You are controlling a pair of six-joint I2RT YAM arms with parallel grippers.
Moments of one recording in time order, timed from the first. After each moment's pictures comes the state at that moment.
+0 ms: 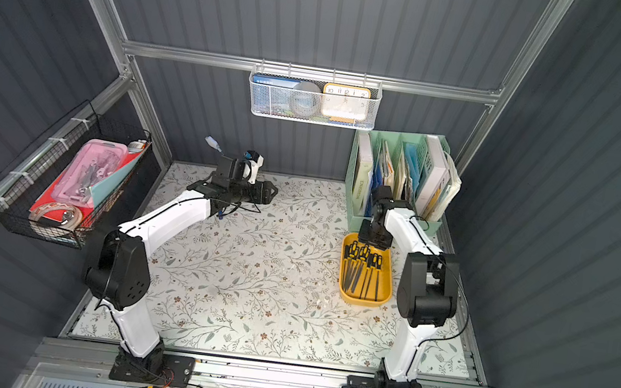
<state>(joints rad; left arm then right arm) -0.32 1.80 1.50 -0.29 0.19 -0.25 0.12 1.92 1.56 -0.95 0.05 0.36</state>
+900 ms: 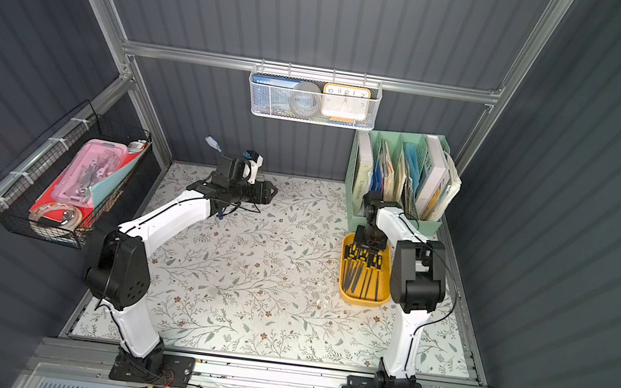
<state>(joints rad) -0.32 1.80 1.50 -0.29 0.18 -0.25 0.14 2.05 1.59 -0.96 0.07 0.36</state>
